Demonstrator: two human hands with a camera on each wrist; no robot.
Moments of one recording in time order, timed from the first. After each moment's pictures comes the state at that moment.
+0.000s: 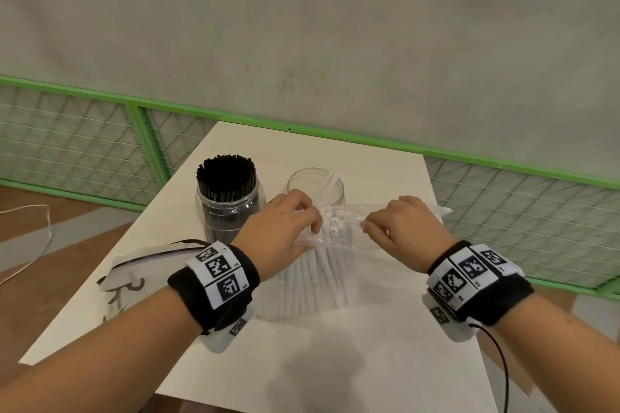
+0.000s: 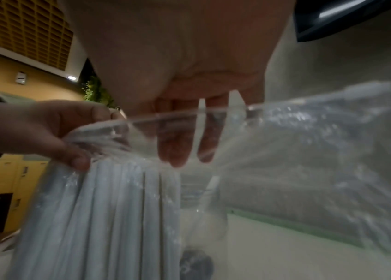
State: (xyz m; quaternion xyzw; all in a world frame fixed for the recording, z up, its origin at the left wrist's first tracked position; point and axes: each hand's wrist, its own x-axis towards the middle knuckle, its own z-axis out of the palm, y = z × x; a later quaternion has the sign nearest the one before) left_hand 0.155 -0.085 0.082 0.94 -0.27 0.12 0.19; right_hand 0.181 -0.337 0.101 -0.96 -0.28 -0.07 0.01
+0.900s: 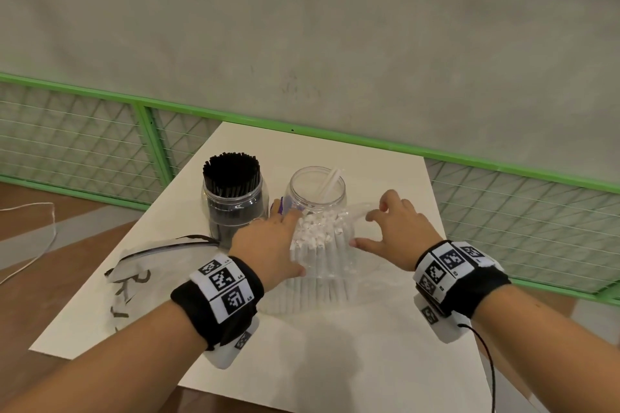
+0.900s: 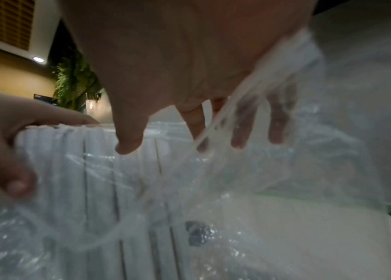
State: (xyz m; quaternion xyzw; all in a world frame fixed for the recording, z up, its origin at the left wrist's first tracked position) left_hand 0.128 -0.089 0.082 0.99 -0.09 -0.03 0.06; right_hand 0.167 -0.324 0.099 -0.99 -0.13 0.04 -0.01
